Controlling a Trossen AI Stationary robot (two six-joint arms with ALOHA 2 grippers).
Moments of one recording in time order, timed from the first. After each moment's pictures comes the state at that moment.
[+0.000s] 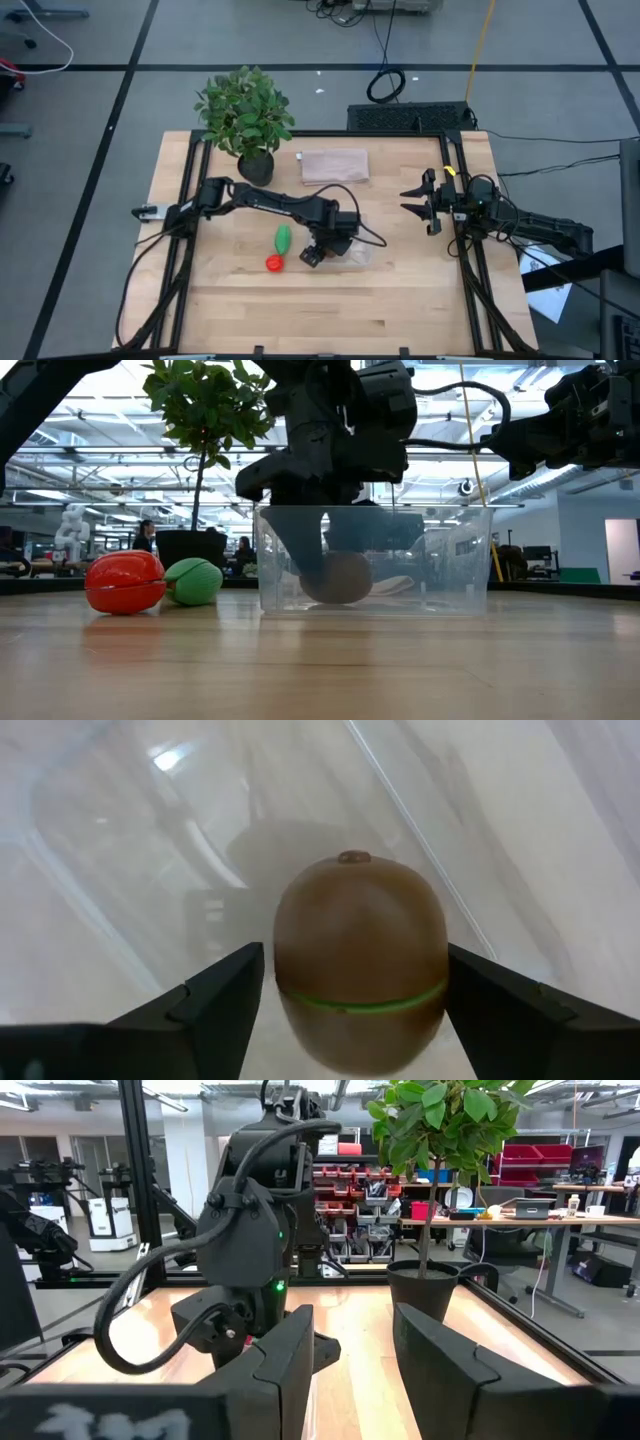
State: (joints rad) left arm -0.06 2.23 1.78 -0.93 0.18 0.55; right arm -0.32 0.16 0.01 0.26 -0.31 0.04
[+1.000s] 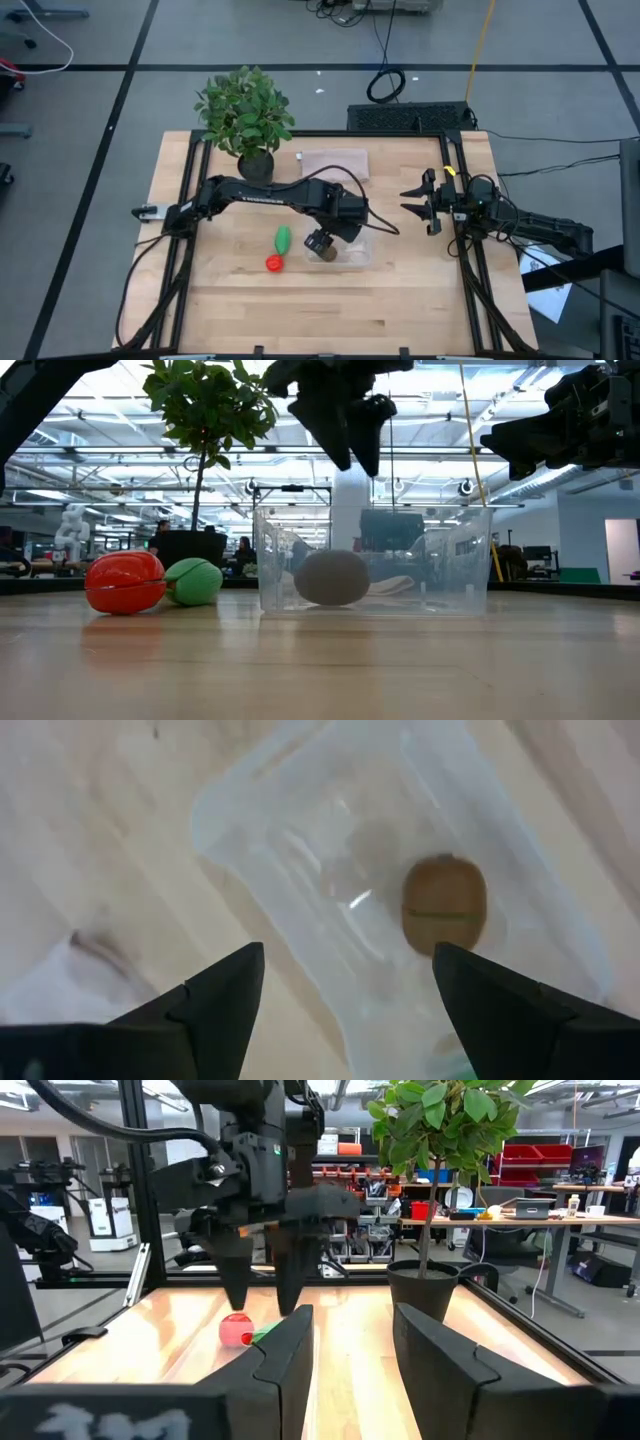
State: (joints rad) left arm -0.07 2.23 2.25 -1.31 -0.04 0.57; right arm -0.32 0.16 0.01 0.26 -0.31 0.04
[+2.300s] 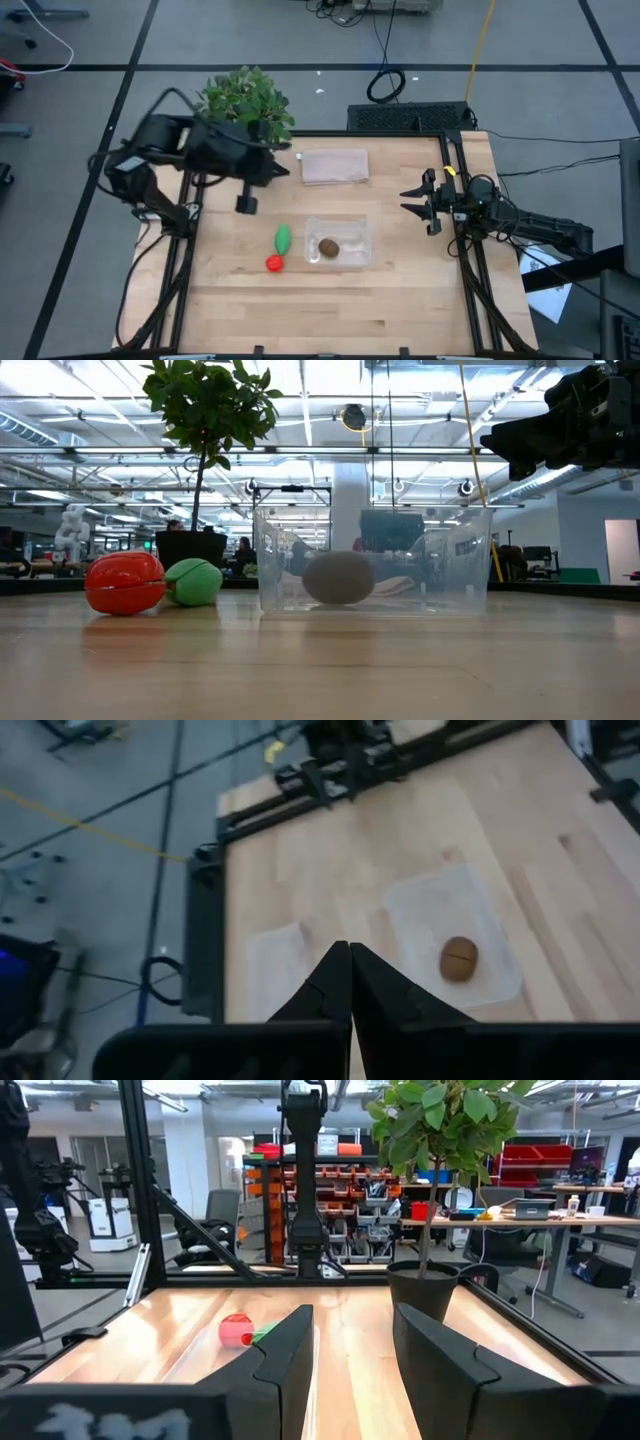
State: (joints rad) left arm -0.09 1.63 2.35 -1.39 -0.21 0.29; right arm -0.32 0.16 0.01 0.26 -0.31 0.04
